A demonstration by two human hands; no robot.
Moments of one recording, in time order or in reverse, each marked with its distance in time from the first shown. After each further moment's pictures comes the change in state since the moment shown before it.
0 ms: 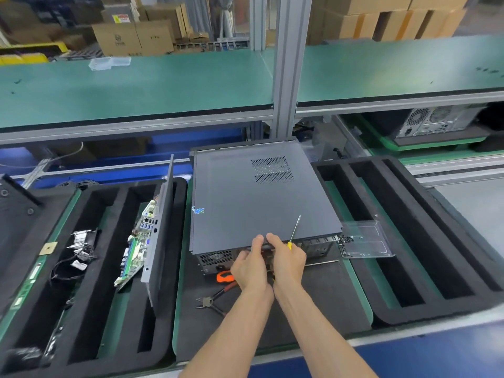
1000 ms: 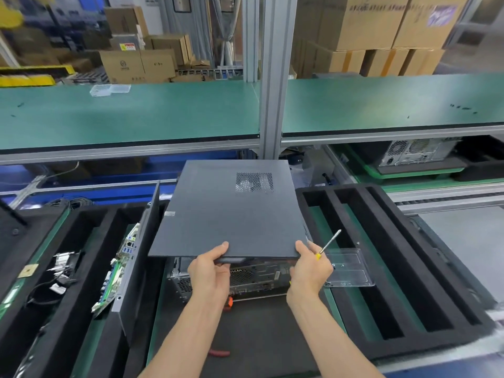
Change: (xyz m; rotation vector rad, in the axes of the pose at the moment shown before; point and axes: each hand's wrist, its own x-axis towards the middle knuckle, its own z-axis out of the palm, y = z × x) left_hand -0.003 0.075 0.009 -0.333 -0.230 0.046; right_hand 0.028 -0.077 -0.047 0.195 0.200 -0.143
